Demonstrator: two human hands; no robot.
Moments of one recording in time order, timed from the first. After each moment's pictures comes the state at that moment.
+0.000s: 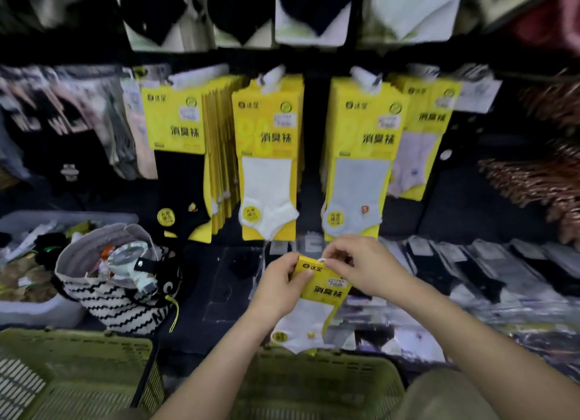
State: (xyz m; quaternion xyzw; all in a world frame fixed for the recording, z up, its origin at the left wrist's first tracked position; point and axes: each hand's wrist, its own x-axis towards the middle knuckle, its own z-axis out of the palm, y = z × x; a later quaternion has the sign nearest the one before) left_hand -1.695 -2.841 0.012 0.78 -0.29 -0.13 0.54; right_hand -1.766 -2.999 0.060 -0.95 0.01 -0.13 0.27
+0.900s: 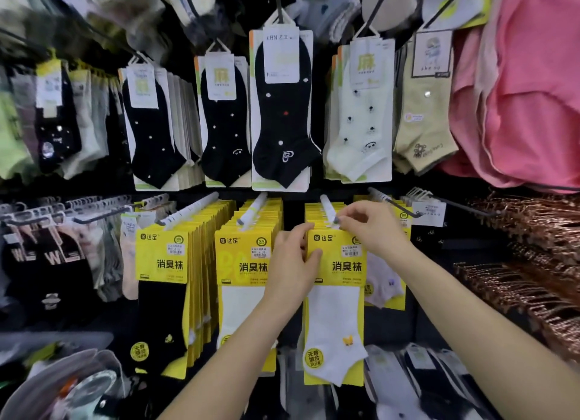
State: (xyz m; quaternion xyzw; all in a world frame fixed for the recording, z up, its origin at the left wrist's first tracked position) left_hand -1.644 -2.938 0.189 0.77 -0.36 0.17 0.49; right_hand -1.711 -3.080 0.241 -0.85 0.10 -0.37 0.35
